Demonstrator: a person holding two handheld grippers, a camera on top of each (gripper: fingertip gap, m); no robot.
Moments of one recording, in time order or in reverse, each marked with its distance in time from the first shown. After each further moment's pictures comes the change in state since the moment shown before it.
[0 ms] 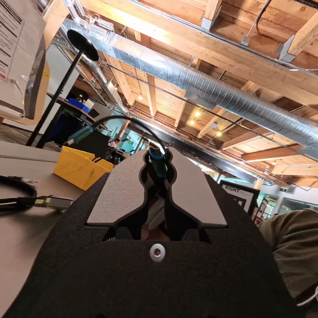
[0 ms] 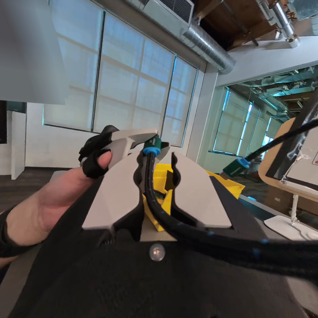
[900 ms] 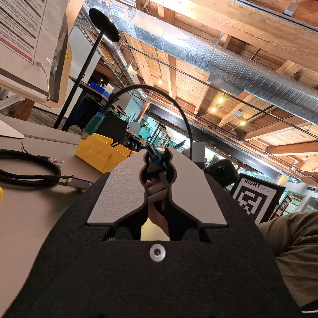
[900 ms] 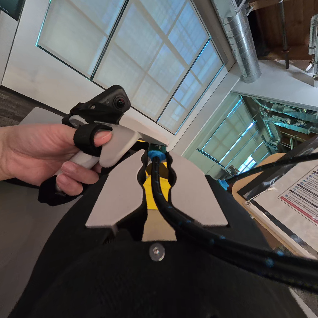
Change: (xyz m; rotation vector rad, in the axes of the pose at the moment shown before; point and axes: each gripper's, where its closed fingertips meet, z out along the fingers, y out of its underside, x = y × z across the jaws) left arm -0.021 0.017 0.001 -0.095 -0.128 0.011; right arm 0.004 0.018 0.000 -0.148 -0.126 -0.380
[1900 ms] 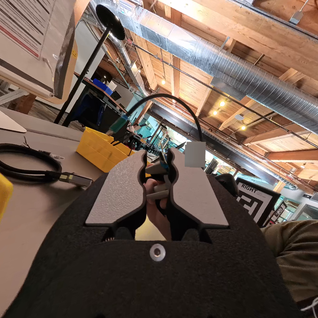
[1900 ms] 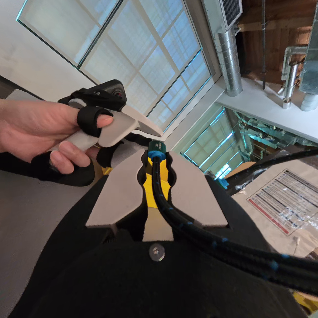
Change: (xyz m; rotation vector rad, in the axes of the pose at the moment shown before) left arm -0.002 -0.008 -0.005 -0.003 -0.026 -0.048; right arm 0.005 -0.006 -0.018 0.006 0.059 -0.147
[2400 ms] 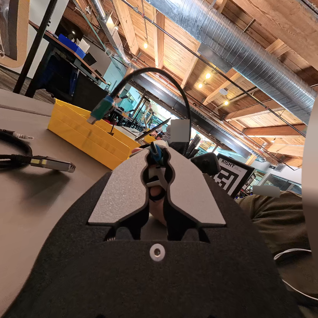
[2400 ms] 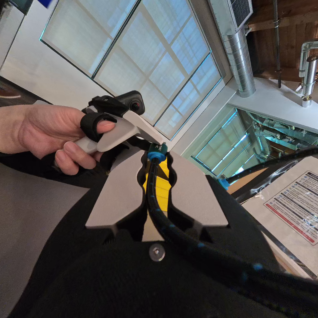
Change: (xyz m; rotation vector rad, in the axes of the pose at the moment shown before) left arm 0.013 0.023 0.003 -0.176 0.112 -0.057; right arm -0.008 -0.001 0.000 0.030 -0.061 0.057
